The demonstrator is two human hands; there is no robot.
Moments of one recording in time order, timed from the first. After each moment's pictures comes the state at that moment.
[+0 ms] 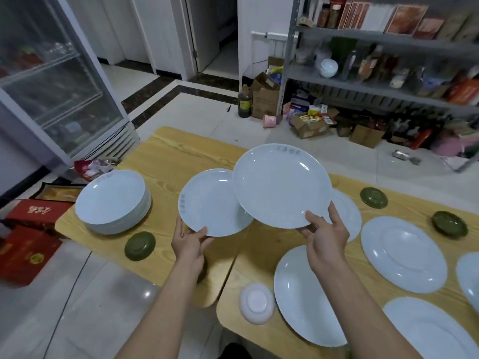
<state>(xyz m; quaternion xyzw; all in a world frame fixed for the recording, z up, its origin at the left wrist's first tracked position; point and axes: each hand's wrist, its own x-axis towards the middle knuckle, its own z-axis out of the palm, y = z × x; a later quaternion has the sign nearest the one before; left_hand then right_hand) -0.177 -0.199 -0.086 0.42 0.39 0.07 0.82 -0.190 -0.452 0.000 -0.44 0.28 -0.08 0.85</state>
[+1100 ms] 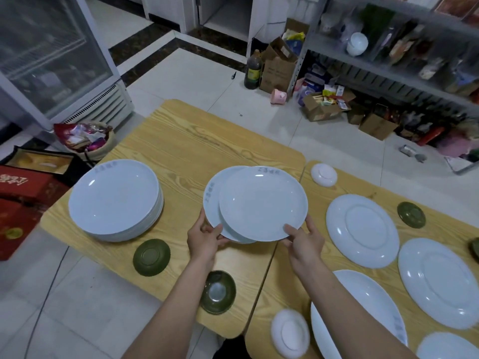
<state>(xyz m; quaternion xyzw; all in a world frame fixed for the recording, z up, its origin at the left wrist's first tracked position) -0.096 -0.131 -0.150 0.56 0.35 -0.03 0.75 -0.093 -0.329 -0.083 -0.48 0.38 0.01 0.79</state>
